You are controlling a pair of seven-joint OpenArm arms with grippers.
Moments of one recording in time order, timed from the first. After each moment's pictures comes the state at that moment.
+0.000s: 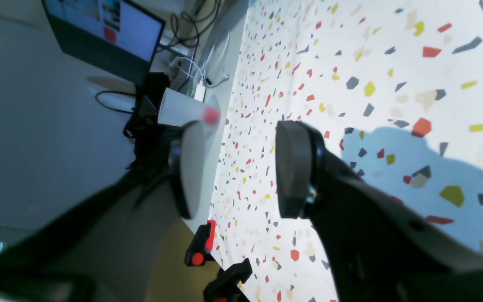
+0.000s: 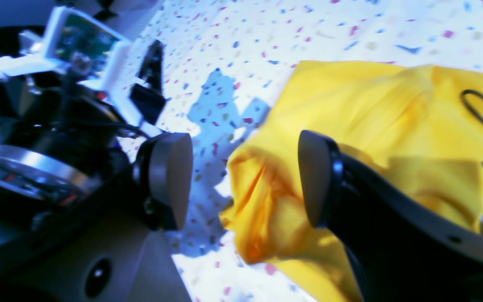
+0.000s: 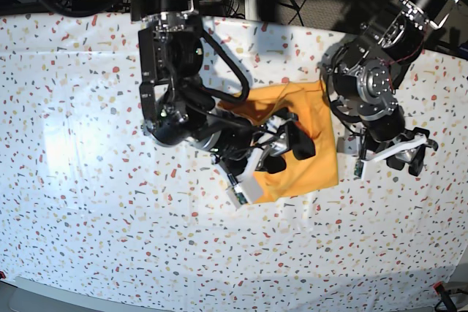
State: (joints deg) left arm -7.7 -23.6 37.3 91.9 45.4 29.5 65.4; right arm 7.8 -8.8 -7.6 95.0 34.1 33.7 -58.1
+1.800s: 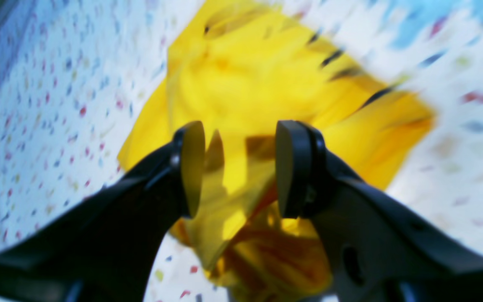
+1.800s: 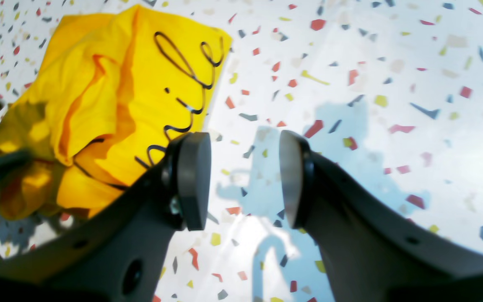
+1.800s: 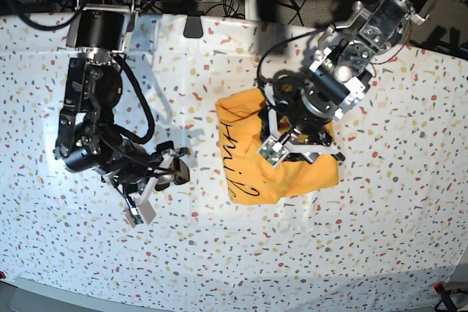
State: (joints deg) left arm -7.1 -17.6 37.3 104.7 -0.8 -2.4 44.3; right arm 15.2 6.8 8.7 91.2 24.1 34.1 -64.8
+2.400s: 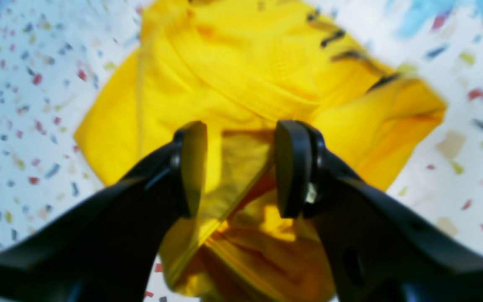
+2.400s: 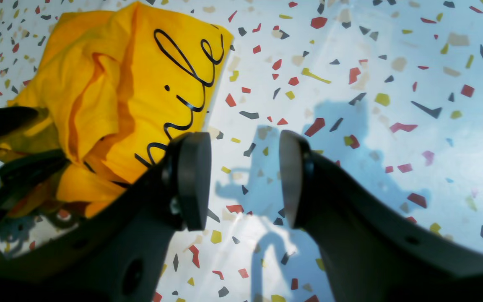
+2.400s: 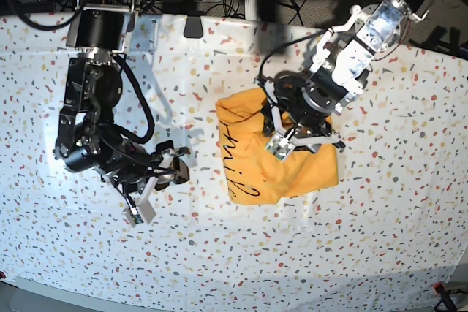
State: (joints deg) left arm -6.5 -17.6 37.3 95.8 -4.7 1.1 38.7; right arm 15.2 6.7 8.7 91.2 24.1 34.1 -65.5
